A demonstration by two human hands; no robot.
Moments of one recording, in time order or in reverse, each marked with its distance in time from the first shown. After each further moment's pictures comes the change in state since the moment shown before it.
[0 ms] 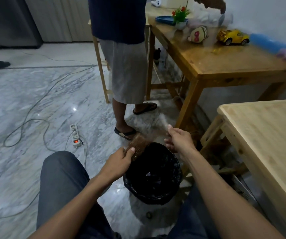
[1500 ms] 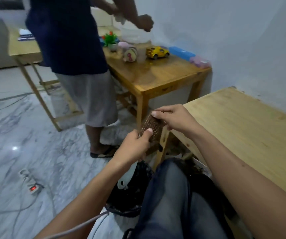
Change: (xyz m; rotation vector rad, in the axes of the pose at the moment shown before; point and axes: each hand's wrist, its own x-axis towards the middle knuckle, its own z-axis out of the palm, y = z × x) left_hand -0.025 0.198 -0.010 -0.350 -0.399 0.214; right_hand -0.077 -0.115 -0.111 -0.327 0.142 -0.446
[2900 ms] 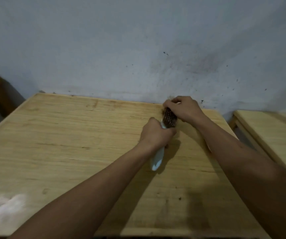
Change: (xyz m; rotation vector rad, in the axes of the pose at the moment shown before) left_hand -0.078 0.119 0.465 0.369 -0.908 0.414; right_hand -0.278 0.163 -0.377 -0.296 0.982 0.704
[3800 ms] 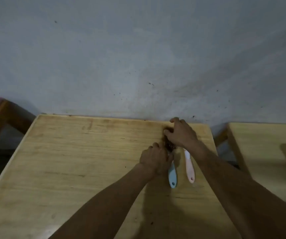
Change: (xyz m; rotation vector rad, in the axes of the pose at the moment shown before) left_hand 0.040 0.068 0.039 0.737 -0.284 0.026; right_hand 0.056 0.019 -0.055 -0.341 -0.329 0.096
